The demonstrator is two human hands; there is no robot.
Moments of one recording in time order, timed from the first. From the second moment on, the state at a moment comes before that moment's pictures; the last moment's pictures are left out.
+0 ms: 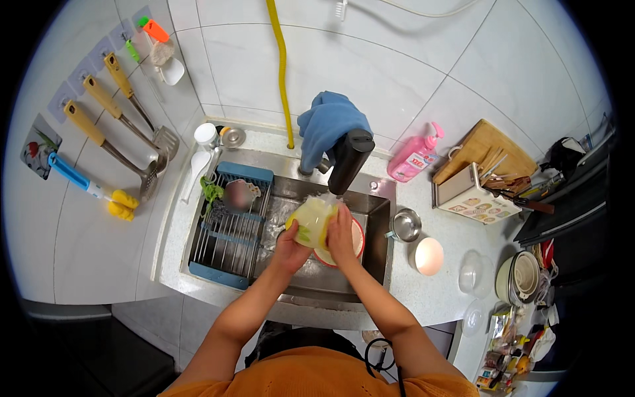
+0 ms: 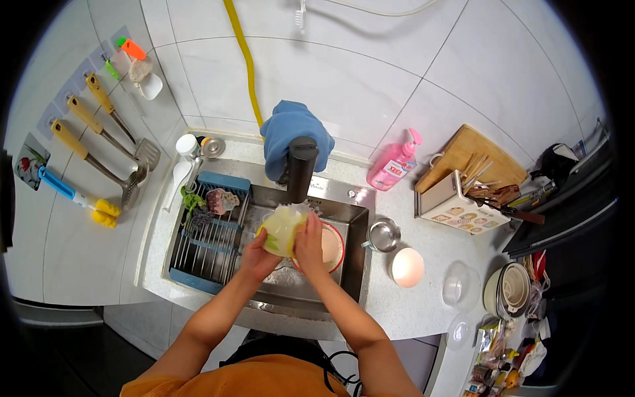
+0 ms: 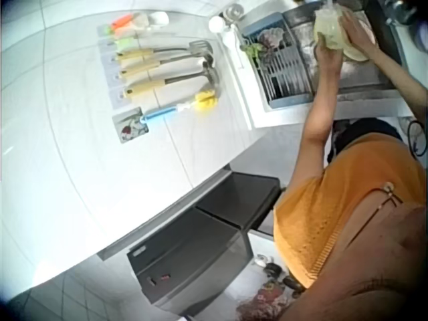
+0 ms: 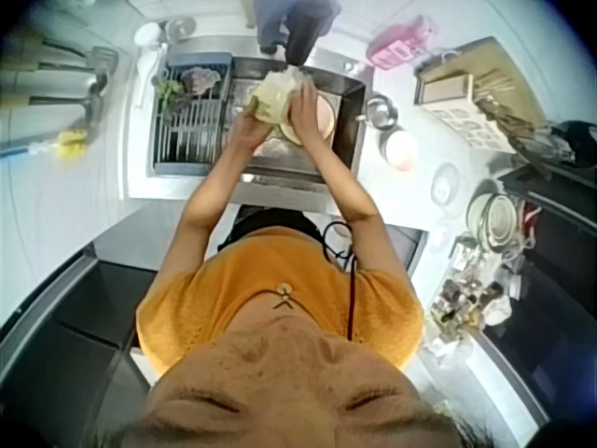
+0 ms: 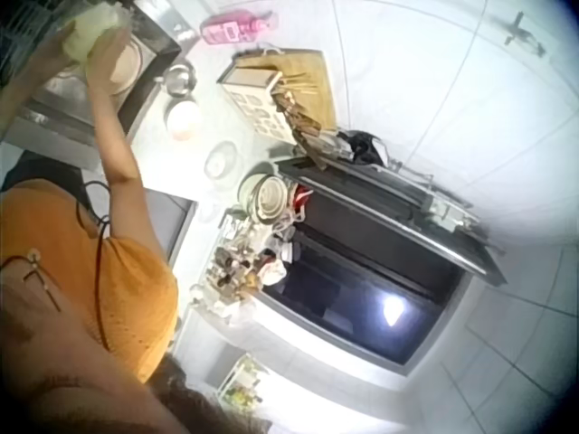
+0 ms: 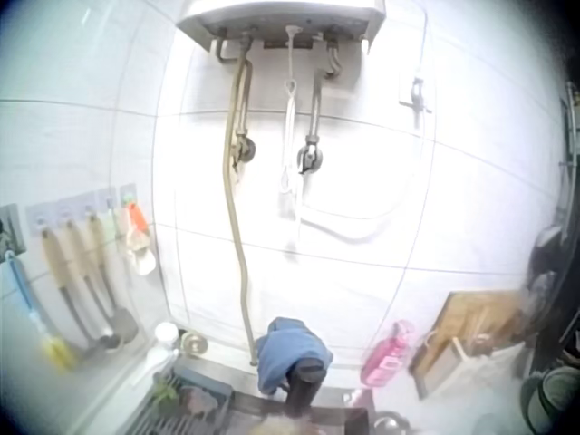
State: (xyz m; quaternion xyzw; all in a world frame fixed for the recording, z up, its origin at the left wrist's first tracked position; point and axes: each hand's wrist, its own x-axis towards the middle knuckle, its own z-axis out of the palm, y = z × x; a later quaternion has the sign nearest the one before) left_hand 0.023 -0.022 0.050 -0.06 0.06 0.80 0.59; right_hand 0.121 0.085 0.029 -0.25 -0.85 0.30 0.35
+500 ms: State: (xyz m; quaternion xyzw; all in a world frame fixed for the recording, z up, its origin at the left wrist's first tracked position) left_hand 0.015 -0.039 0.047 -0.11 0.02 0.78 0.61; right_hand 0.139 0.080 0.058 -0.17 -0.86 0.36 0.32
